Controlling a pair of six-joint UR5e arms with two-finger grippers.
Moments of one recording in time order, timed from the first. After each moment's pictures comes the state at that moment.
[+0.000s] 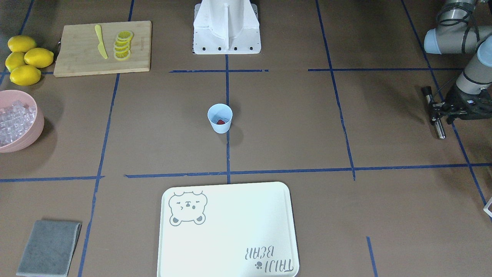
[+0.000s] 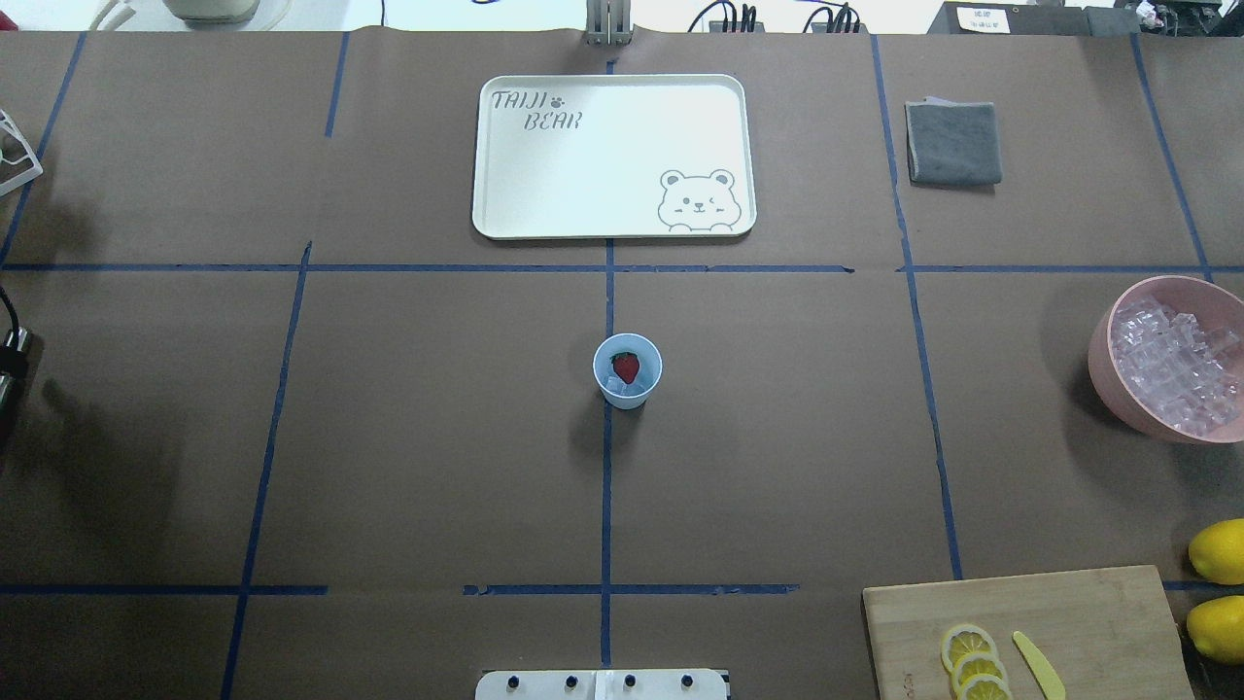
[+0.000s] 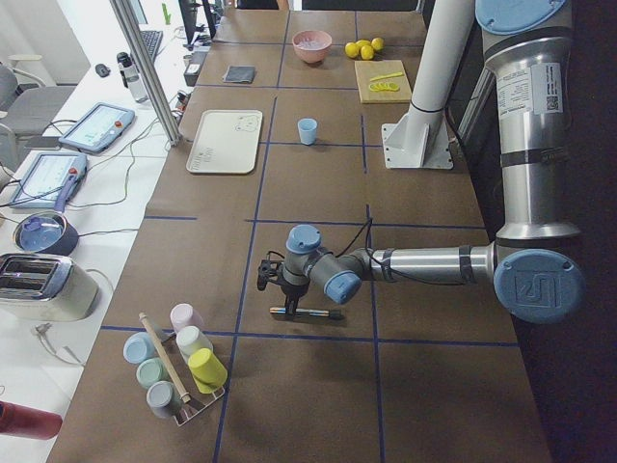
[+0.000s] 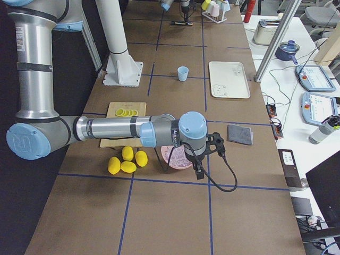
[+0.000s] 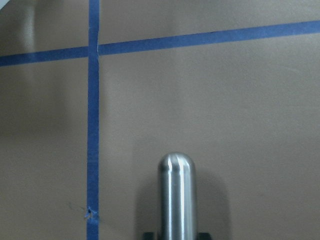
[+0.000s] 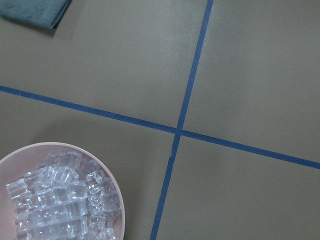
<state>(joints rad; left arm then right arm) -1.02 -1.42 -1.55 -2.27 -1.99 -0.69 1.64 -1.61 1.71 -1.53 2.38 -0.18</state>
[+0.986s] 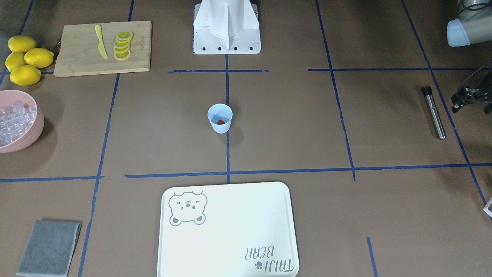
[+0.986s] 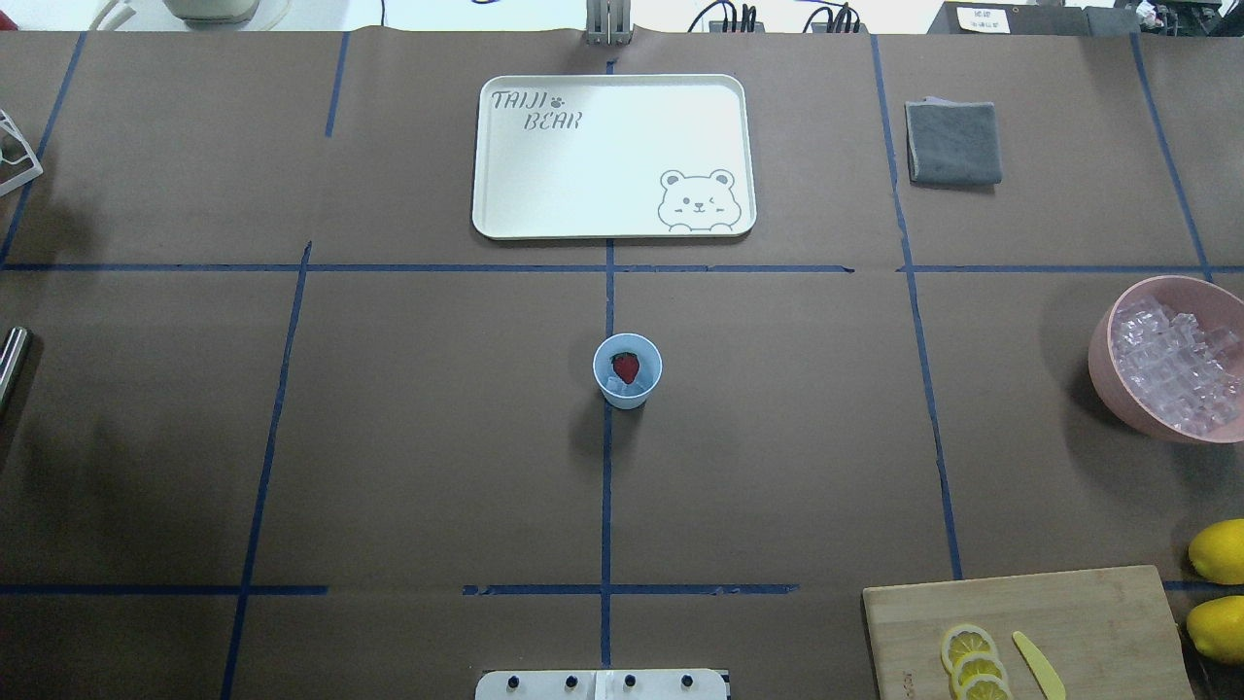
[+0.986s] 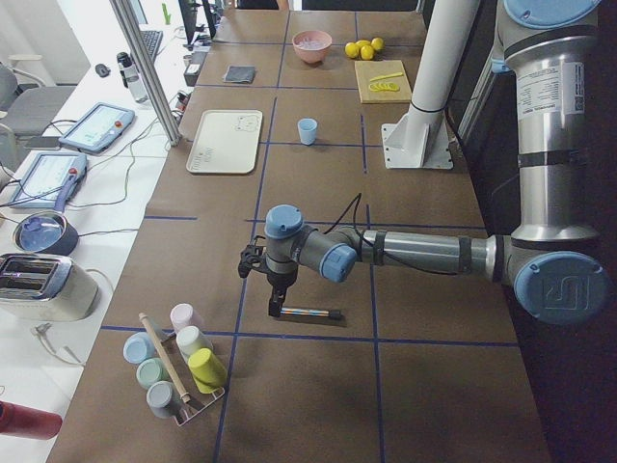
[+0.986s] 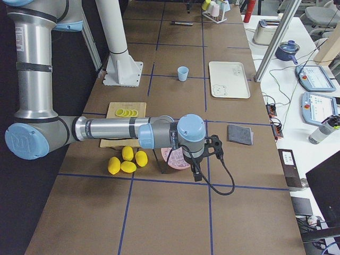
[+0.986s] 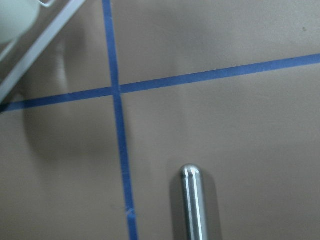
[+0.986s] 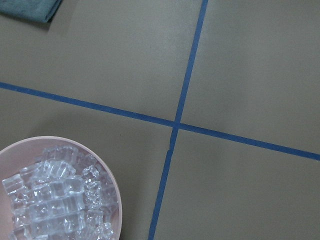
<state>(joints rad) -1.28 -1.46 -1.72 -1.85 -2.18 -0.25 1.64 -1.62 1.70 -1.53 2.38 -0.18</state>
